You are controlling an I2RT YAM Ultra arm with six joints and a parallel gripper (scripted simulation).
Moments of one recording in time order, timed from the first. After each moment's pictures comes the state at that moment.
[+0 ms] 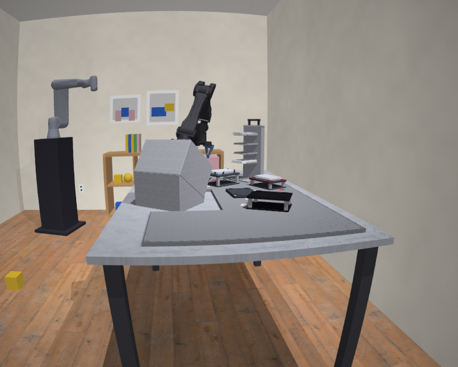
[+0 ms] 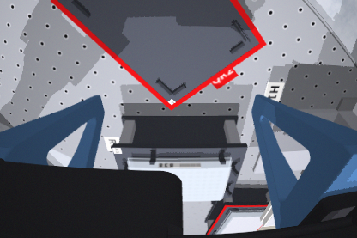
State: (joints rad) arm 1.56 1.69 1.52 -0.87 0.22 -0.83
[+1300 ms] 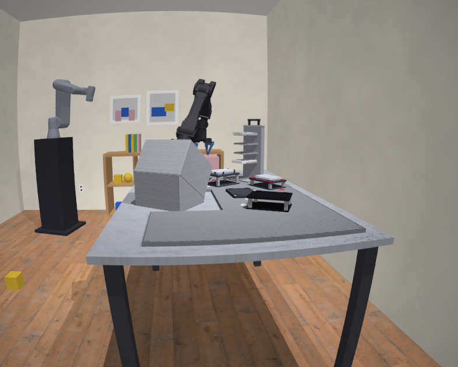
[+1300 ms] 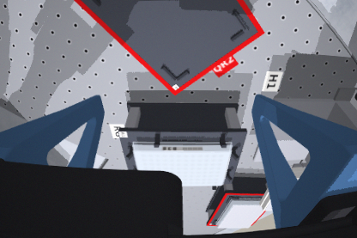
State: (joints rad) arm 1.57 1.65 1.55 -0.95 0.23 -0.82
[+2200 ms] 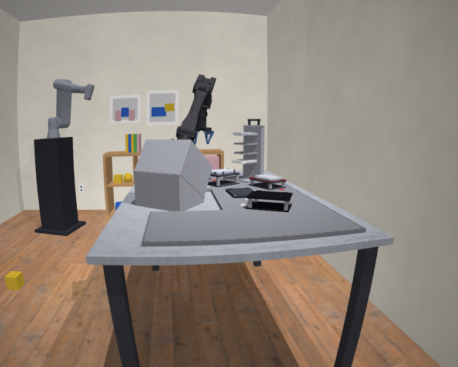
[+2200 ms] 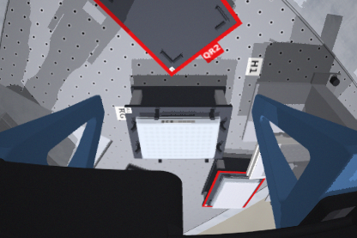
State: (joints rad) arm 1.62 1.60 1.71 -1.16 0.26 -0.77
